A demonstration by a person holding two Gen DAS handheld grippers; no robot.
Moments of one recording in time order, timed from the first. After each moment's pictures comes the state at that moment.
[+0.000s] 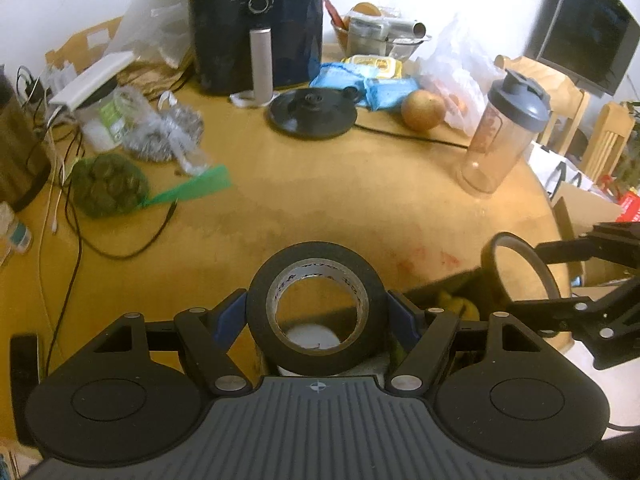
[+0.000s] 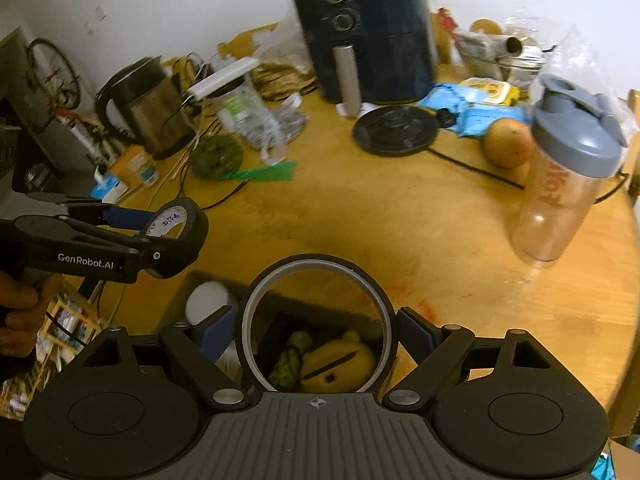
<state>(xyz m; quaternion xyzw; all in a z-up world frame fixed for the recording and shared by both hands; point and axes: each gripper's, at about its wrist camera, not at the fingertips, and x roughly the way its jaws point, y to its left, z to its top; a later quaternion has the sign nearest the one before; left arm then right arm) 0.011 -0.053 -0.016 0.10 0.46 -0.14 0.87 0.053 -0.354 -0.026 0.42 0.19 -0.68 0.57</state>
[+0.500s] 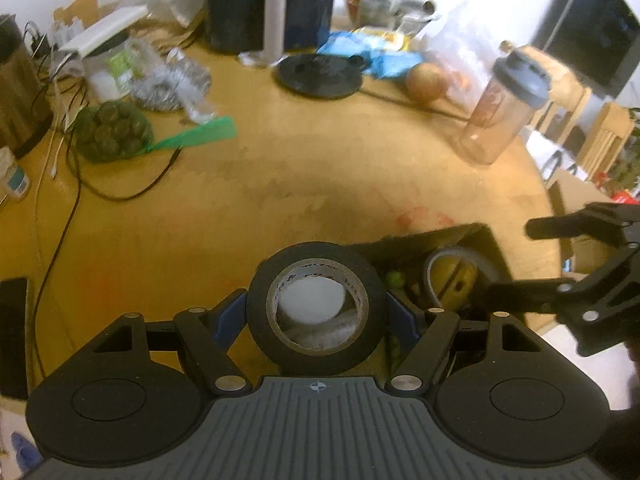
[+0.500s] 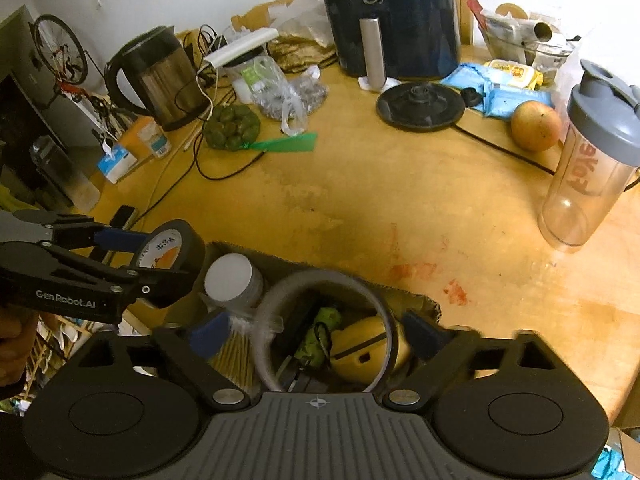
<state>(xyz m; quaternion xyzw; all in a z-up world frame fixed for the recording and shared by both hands) -0.009 -0.033 -0.030 0.07 0.50 -0.12 0.85 0.081 -0.368 -0.037 0.43 0.21 -0.68 0.55</state>
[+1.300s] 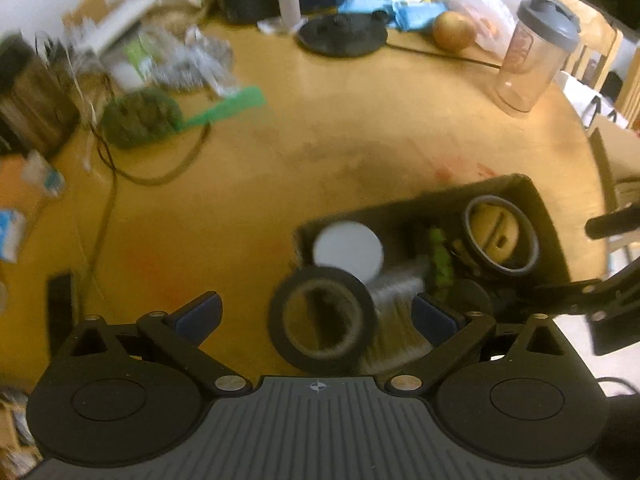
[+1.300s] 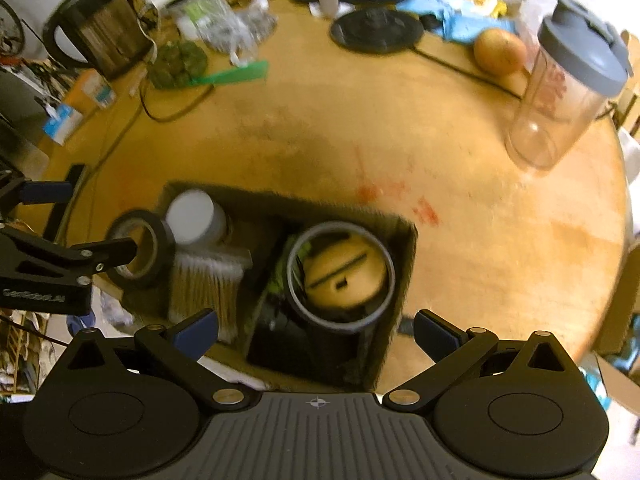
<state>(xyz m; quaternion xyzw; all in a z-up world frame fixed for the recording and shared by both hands) -0.010 -0.042 -0.033 0.12 0.55 -0.06 0.82 0.086 -0.371 -0.053 0.54 0.25 -0.68 0.43</state>
